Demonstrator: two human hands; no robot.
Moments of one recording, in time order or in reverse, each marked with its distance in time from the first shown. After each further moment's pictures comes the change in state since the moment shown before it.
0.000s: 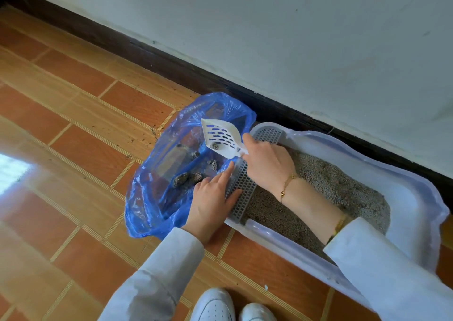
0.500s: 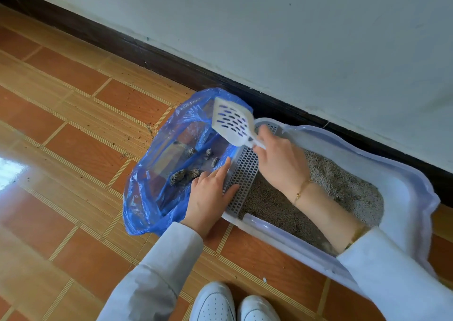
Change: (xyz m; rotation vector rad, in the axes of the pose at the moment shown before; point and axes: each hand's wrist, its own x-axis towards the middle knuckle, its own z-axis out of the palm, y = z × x) left_hand 0.001 0.004 -0.006 0.025 -0.025 -0.006; right_hand -0.021 0.021 -0.002 0.182 0.171 0.084
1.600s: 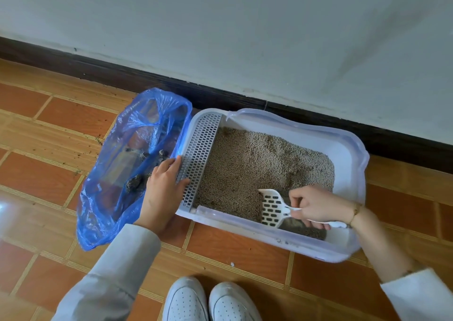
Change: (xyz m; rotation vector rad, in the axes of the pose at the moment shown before) left_hand 0.006 0.025 -0.002 0.030 -0.015 -0.023; right_hand -0.153 0.147 -0.038 0.372 -0.833 0.499
